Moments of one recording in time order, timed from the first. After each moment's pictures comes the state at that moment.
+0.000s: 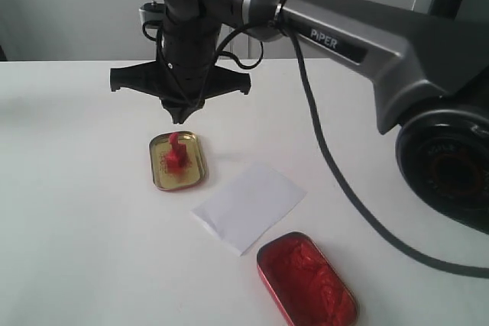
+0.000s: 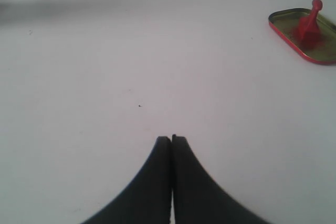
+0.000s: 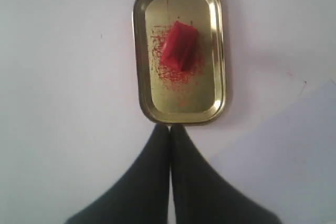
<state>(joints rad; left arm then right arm) -0.01 0.00 0.02 -0.07 0.43 0.08 0.75 2.24 -2.15 -0.02 1.15 0.58</state>
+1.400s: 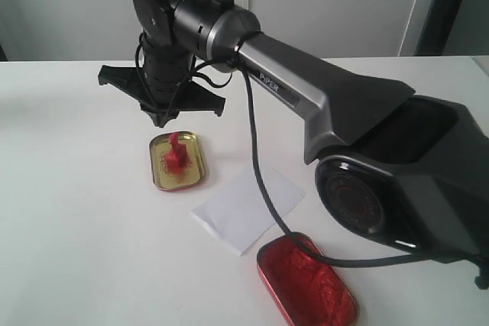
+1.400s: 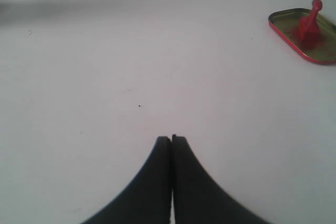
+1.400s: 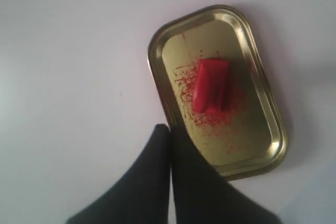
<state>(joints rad) -0.01 0.00 0.02 -0.07 0.43 0.08 0.76 2.49 -2.48 -0.05 1.20 0.89</state>
